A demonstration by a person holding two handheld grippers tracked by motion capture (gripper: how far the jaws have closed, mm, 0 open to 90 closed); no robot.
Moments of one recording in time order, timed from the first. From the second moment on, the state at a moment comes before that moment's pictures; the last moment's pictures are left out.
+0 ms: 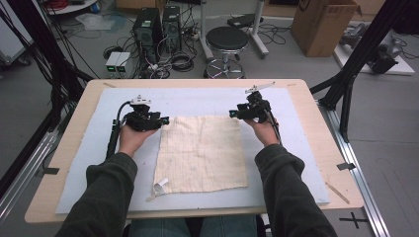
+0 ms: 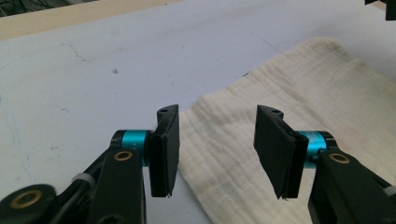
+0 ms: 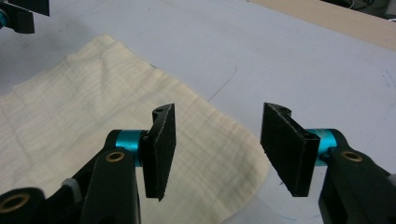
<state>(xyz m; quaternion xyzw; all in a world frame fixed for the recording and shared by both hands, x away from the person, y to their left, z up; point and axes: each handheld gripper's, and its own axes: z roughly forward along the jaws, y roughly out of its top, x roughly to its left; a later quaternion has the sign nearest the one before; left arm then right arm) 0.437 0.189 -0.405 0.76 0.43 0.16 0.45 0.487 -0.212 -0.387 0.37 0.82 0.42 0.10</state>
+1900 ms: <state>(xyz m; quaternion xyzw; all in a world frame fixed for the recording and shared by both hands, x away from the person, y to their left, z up) 0.470 0.177 -0.445 0.74 0.51 0.18 0.40 0.513 -0.220 -0.433 0.43 0.83 0.35 0.08</state>
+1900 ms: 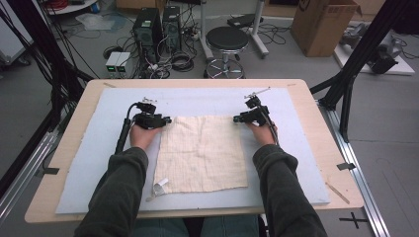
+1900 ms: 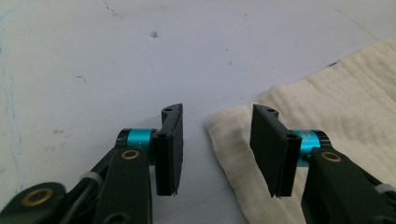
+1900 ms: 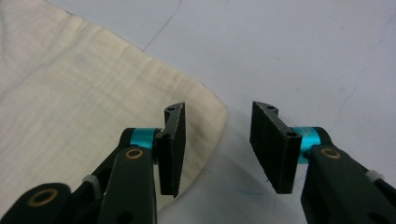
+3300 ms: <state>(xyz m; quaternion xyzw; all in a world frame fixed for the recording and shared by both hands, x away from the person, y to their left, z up) 0.447 0.189 -0.396 0.74 0.46 0.20 0.45 0.494 -0.233 -0.390 0.39 0.80 0.45 0.06</state>
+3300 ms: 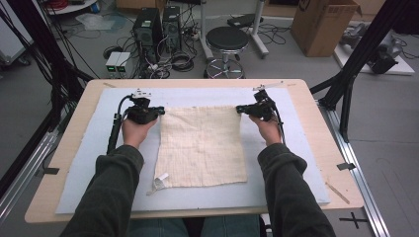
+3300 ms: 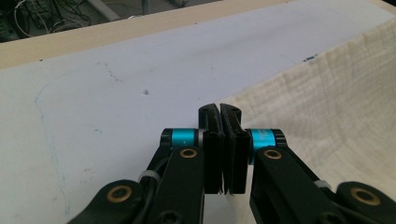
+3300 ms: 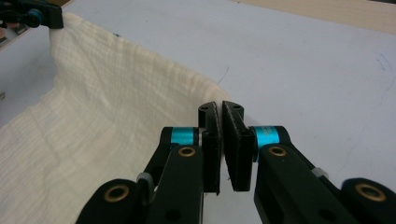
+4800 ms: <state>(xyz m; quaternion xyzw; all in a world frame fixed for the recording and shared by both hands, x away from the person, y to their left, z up) 0.362 0.196 -0.390 0.76 0.39 0.21 0.48 0.421 -0.244 -0.378 0.31 0.82 0.48 0.04</state>
